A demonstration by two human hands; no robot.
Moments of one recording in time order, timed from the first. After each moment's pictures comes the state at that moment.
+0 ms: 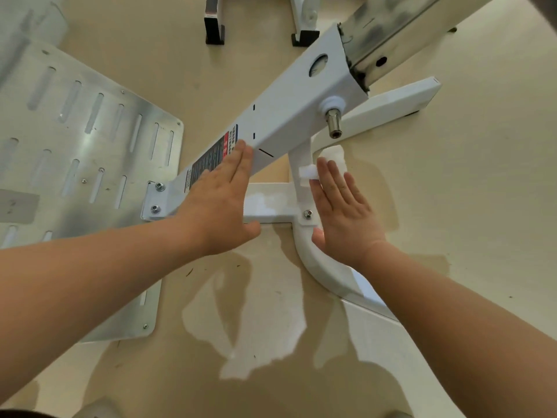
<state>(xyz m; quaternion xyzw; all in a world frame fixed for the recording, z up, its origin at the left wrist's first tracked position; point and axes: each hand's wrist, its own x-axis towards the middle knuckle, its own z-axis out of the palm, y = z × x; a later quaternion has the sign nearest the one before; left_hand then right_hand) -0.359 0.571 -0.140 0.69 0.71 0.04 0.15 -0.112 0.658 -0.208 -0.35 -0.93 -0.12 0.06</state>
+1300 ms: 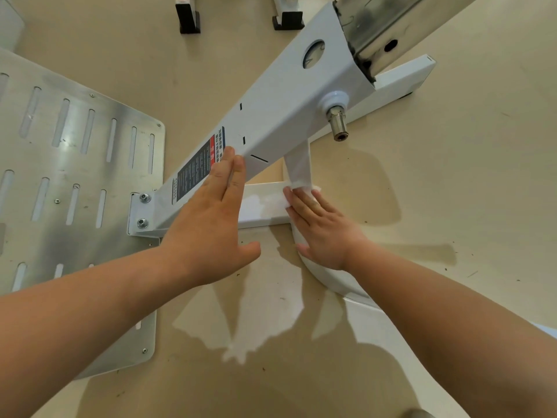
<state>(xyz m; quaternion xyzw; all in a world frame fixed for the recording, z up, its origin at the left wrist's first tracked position) -0.363 0.574 -0.146 0.70 0.68 0.07 0.17 -0.133 0.677 -0.259 -0.27 -0.96 -0.06 -0.10</state>
